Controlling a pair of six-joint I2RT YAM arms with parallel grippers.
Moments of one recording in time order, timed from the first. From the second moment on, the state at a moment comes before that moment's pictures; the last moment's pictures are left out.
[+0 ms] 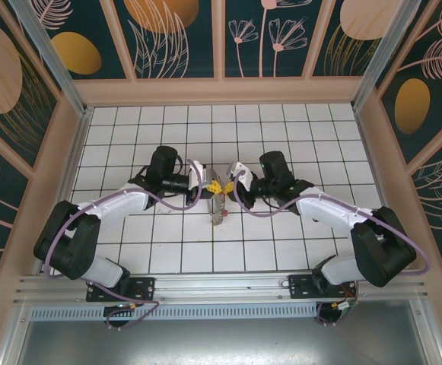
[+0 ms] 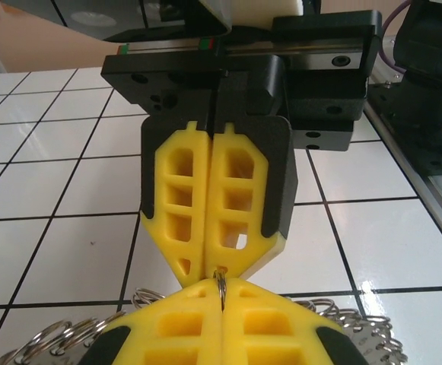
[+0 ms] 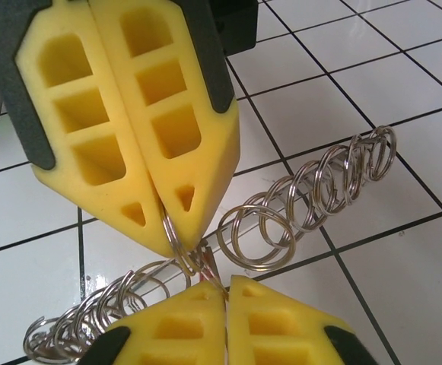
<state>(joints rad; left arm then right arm) -0.51 1.49 0.79 0.14 0.99 0.55 0.61 1.39 0.75 0.00 -0.64 -0.34</state>
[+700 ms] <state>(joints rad) -0.51 1.48 0.80 0.10 1.04 0.60 0.62 1.20 0.66 0.08 -0.58 -0.39</state>
